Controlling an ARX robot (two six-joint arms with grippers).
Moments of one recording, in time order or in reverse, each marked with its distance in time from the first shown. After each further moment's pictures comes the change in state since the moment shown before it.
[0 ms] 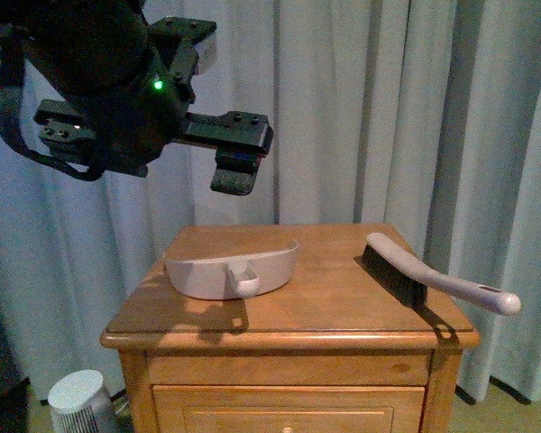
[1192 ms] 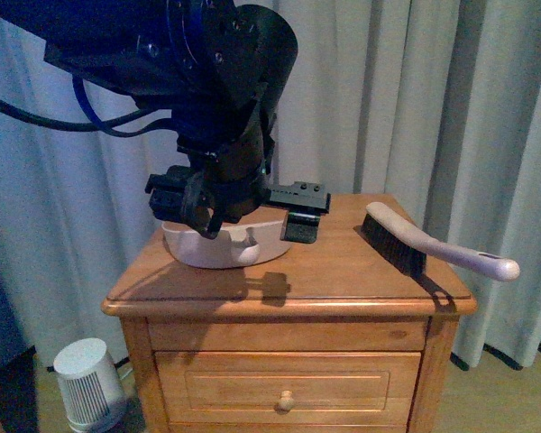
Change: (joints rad) left arm -0.052 0.426 0.303 -0.058 -0.056 -0.154; right arm 0.000 0.000 0.000 0.000 0.000 0.000
